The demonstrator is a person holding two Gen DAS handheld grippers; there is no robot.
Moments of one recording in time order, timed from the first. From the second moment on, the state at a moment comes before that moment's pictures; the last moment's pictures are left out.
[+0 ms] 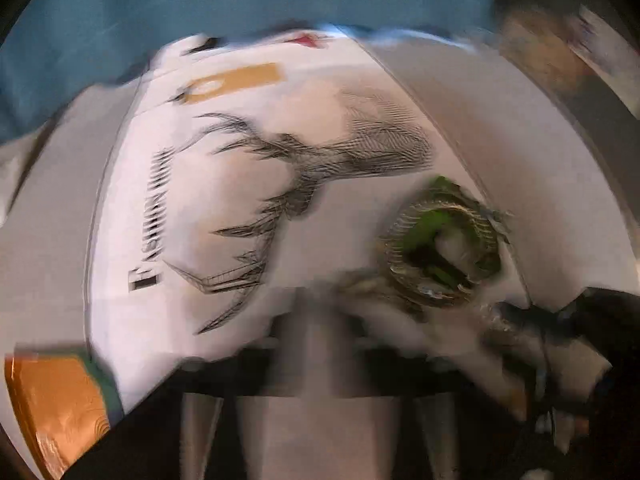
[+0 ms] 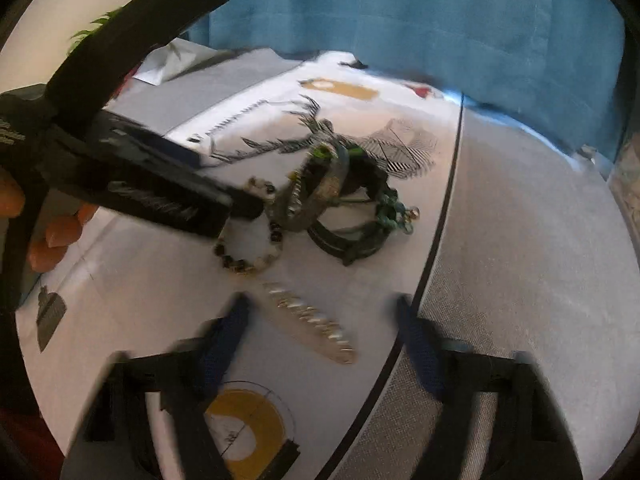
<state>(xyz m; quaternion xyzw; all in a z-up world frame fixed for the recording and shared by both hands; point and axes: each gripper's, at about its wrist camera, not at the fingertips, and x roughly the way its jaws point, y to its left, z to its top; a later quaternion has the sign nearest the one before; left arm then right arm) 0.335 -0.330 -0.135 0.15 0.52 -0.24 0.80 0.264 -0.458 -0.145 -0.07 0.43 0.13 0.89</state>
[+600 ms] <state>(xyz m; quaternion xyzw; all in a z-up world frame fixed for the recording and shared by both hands) 0.215 -0.218 -0.024 0.12 0.42 -0.26 0.86 0.164 -0.444 -0.091 0.02 0.40 0.00 0.91</state>
